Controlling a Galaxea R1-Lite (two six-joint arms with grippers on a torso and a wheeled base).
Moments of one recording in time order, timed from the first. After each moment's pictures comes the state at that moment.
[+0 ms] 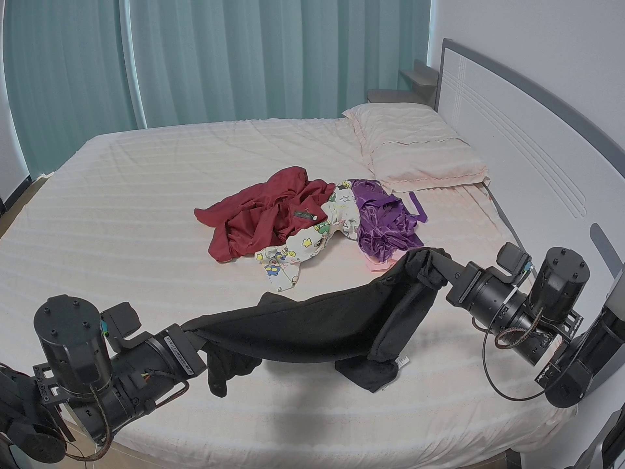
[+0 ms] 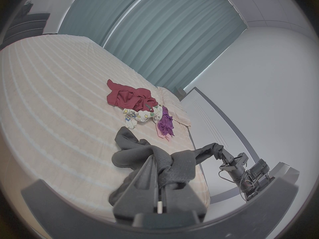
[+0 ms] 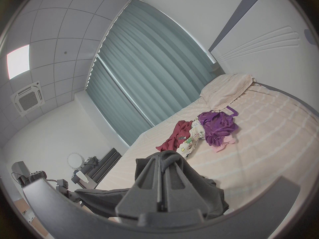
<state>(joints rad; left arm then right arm) -0.68 1.47 -0.24 -0.93 0.25 -0.83 0.52 1.88 -0.36 -1.54 -0.02 0.61</state>
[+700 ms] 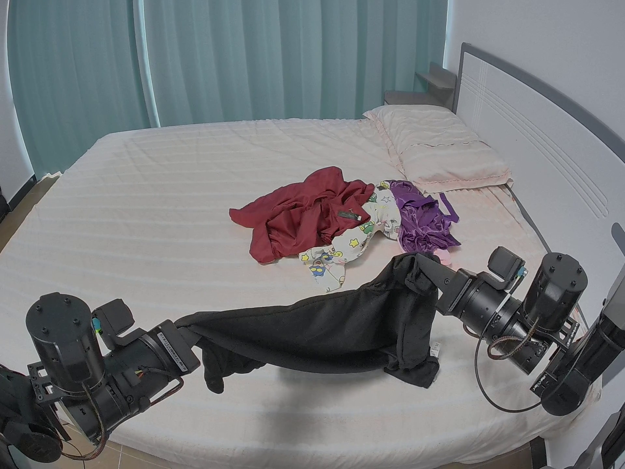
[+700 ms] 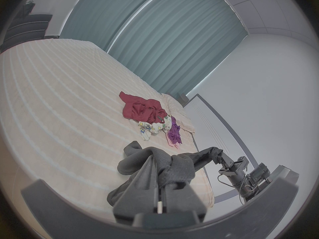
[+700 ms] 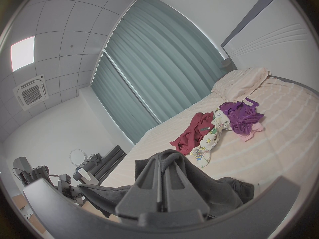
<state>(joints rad) -0.68 1.44 -0.24 -0.93 0.26 -0.82 0.59 1.88 -0.36 -1.55 -0.05 0.59</state>
